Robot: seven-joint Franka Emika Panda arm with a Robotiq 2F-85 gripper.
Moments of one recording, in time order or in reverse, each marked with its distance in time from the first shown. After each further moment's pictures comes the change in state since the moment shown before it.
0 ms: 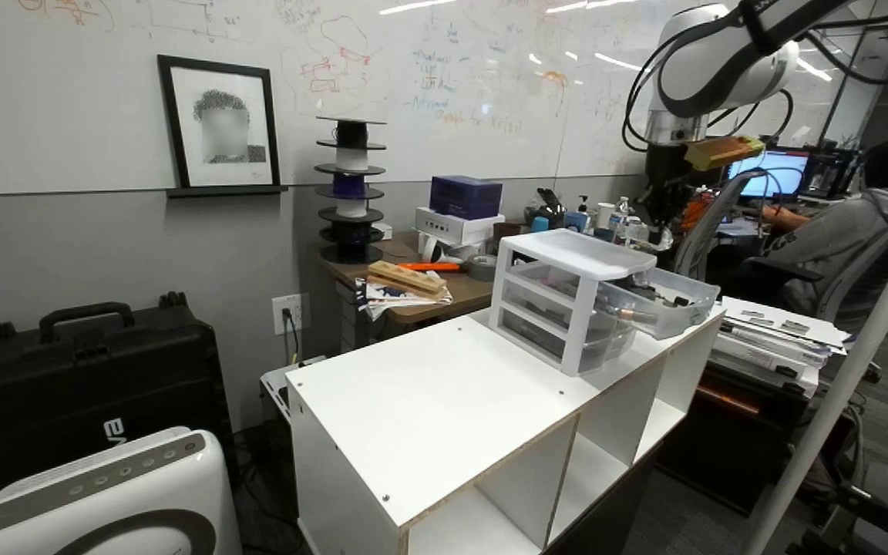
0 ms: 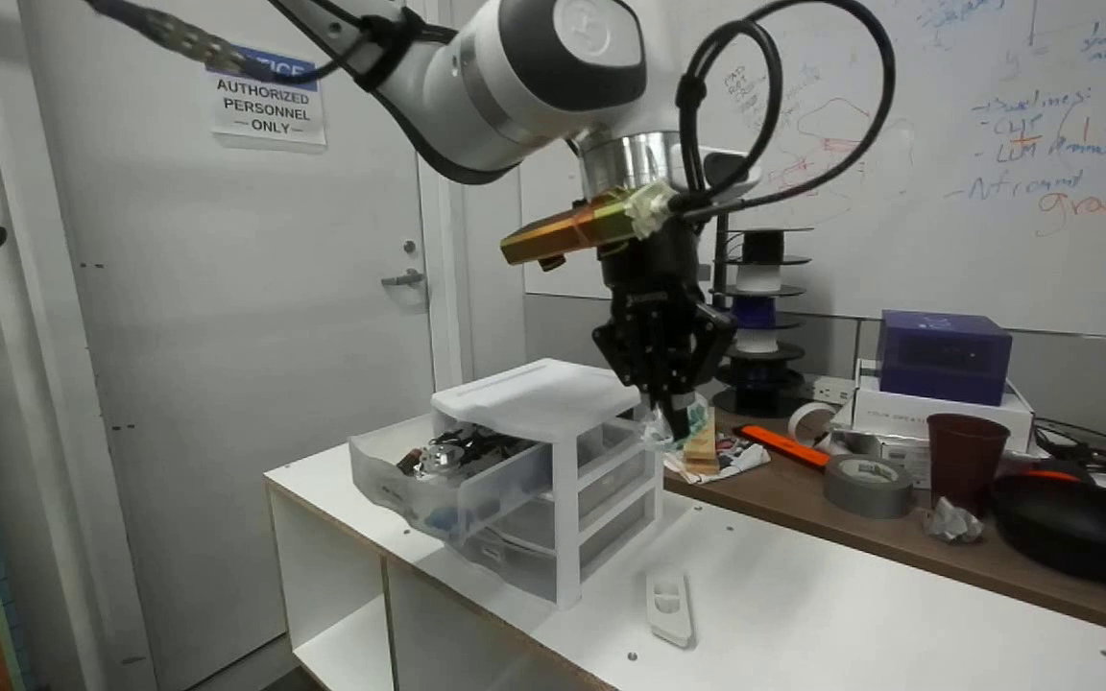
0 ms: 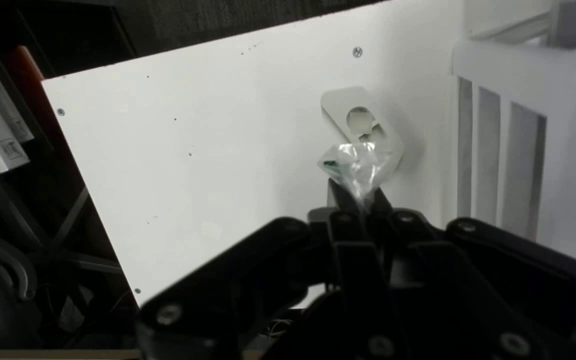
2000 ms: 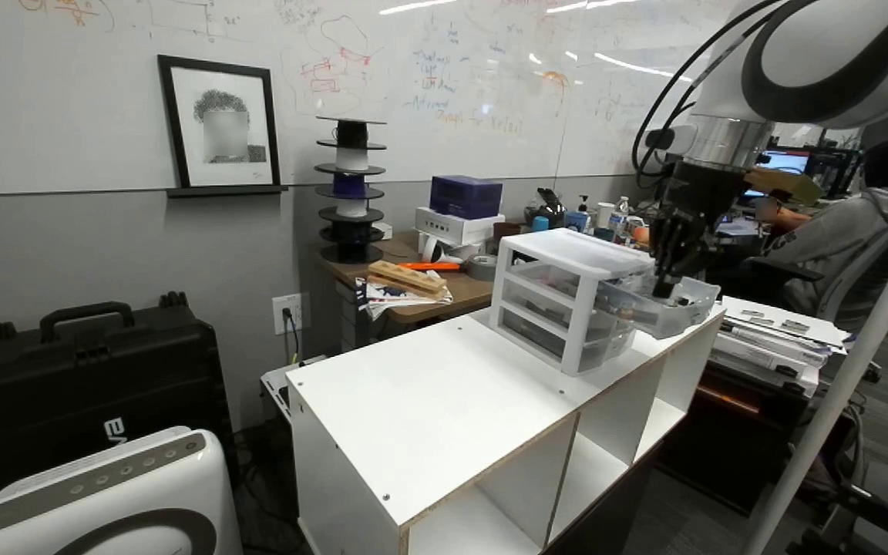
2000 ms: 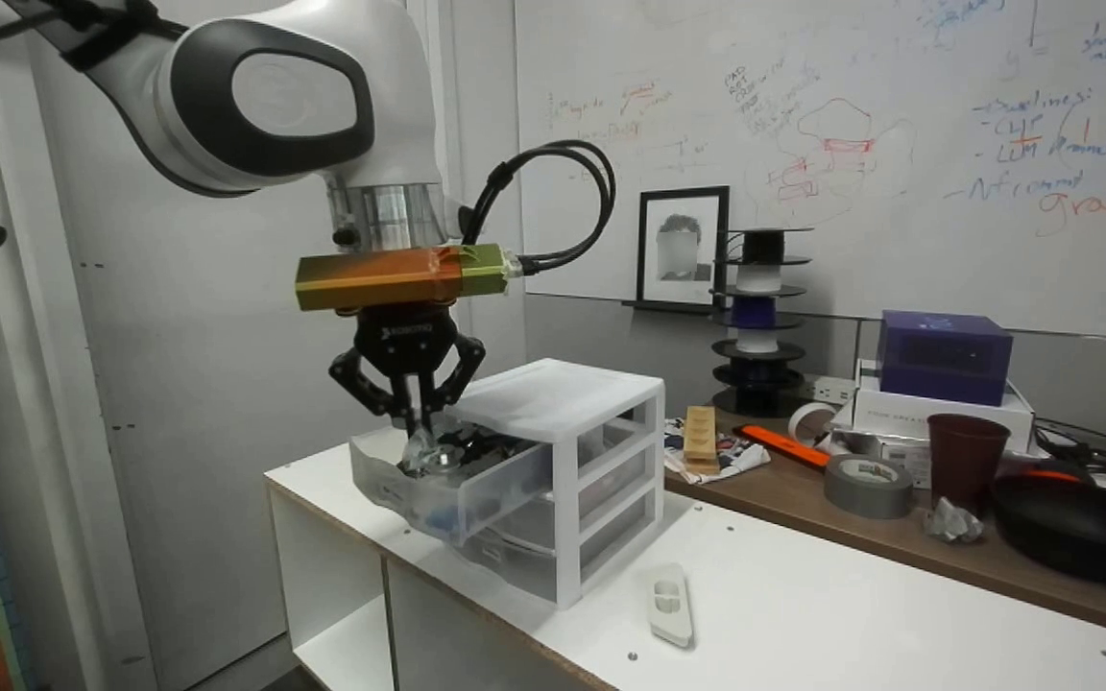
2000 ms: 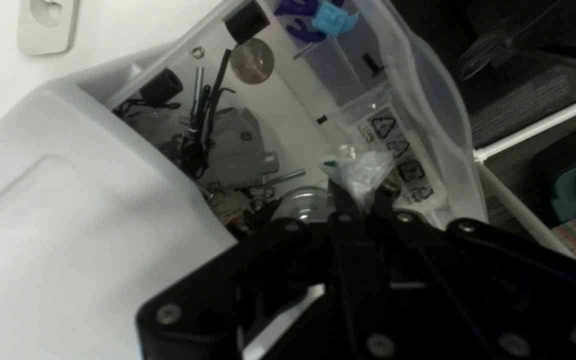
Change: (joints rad) arm 0.147 -0.394 0.092 -0.592 0.194 0.252 -1.006
